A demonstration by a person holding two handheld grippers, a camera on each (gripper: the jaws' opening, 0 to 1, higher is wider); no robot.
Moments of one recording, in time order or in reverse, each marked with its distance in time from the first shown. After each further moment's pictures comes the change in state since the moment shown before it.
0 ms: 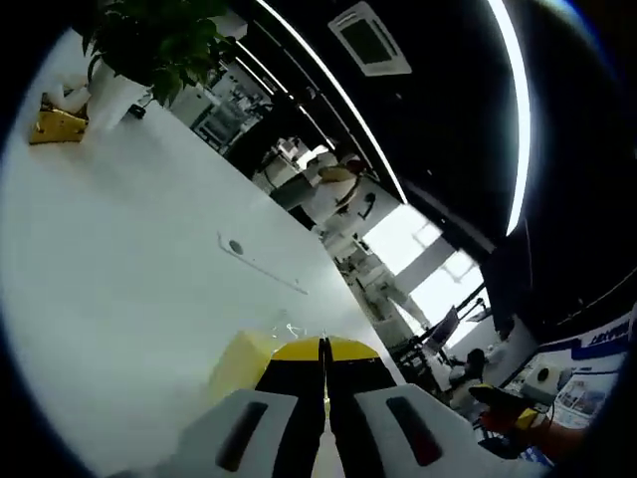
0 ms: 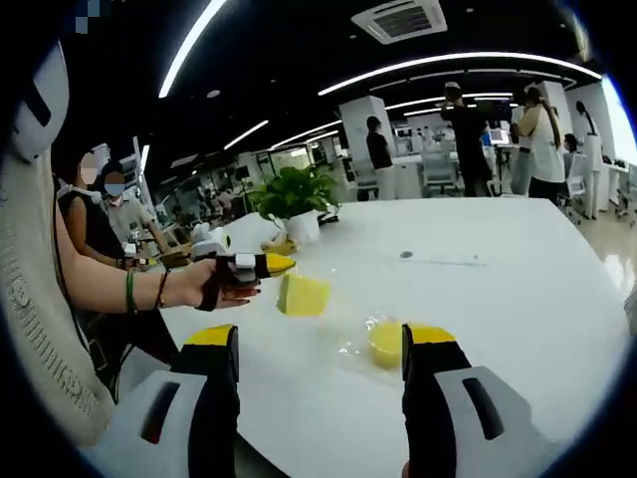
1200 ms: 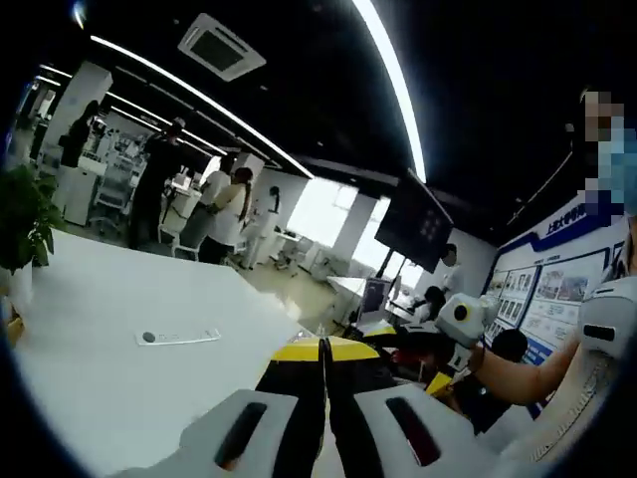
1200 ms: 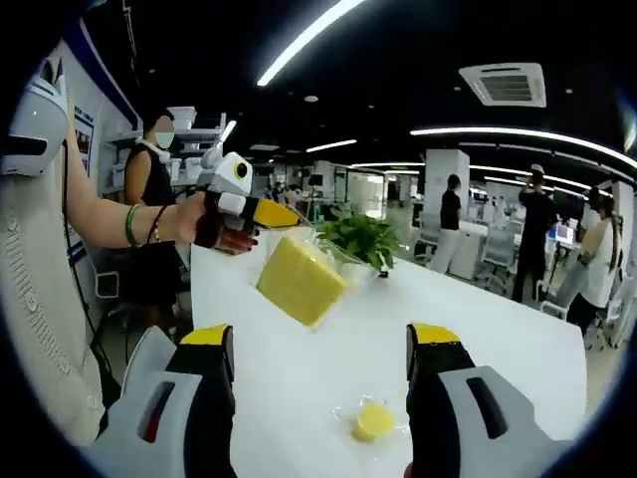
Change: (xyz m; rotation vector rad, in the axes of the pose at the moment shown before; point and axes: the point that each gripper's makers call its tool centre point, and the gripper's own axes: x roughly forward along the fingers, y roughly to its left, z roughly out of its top) left arm -0.061 -0.232 0.068 0.437 0.109 -0.338; right arm -0.004 0.041 0.116 -0.416 -0.049 0.275
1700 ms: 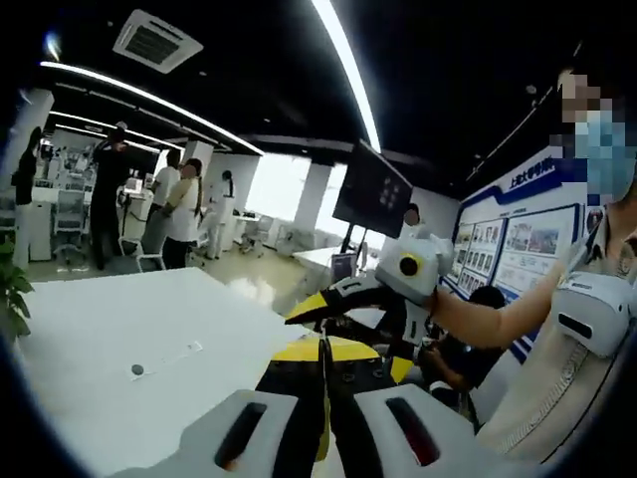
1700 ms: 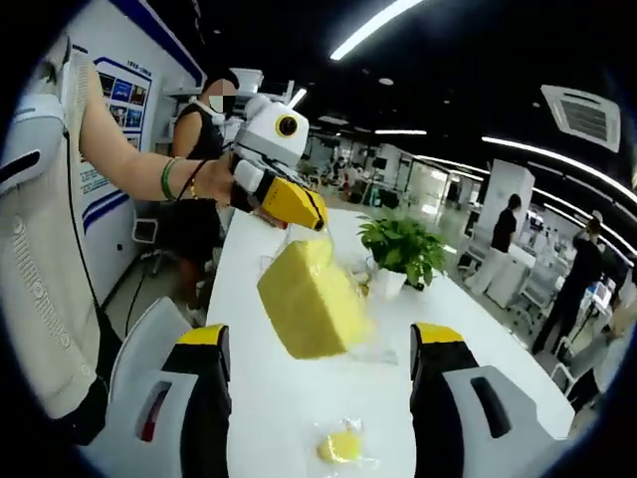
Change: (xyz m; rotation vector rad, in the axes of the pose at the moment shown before) left arm 0.024 -0.035 0.025 0.167 0.150 -0.172; right arm 0.063 -0.007 0.044 -0.199 0.115 0.254
